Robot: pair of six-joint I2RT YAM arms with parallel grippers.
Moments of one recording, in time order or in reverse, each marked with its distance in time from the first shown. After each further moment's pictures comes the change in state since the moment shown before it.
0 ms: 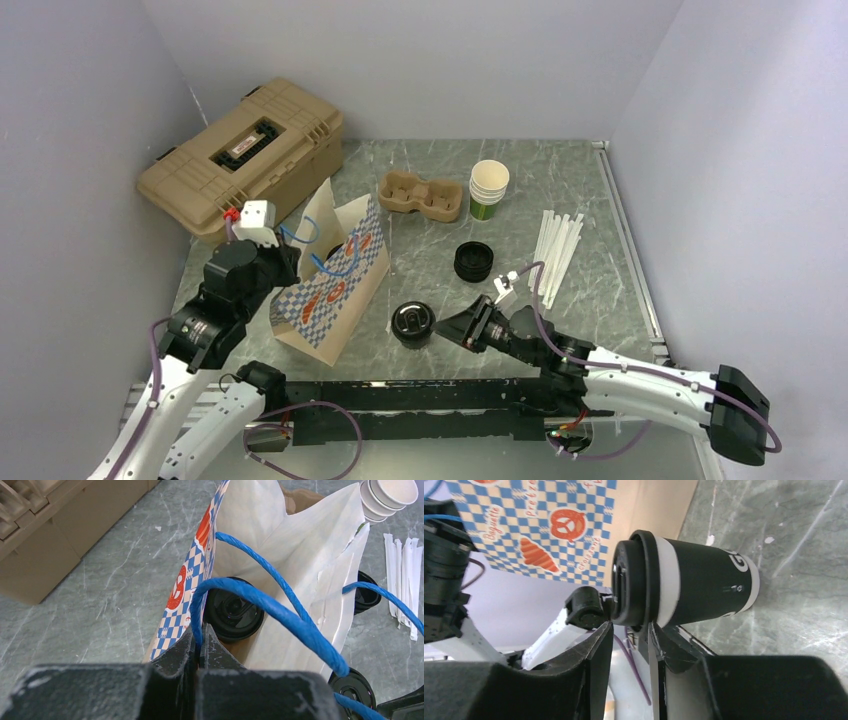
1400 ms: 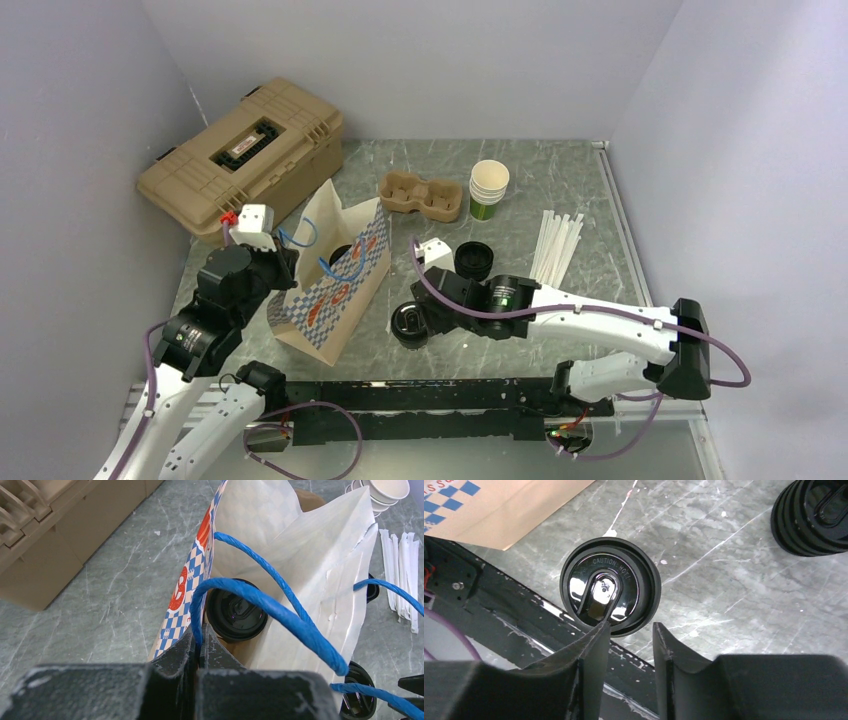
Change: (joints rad) left arm 0.000 -0.042 0.000 -0.010 0.015 0.037; right arm 0.183 0.591 0.940 -1.007 0.270 -0.721
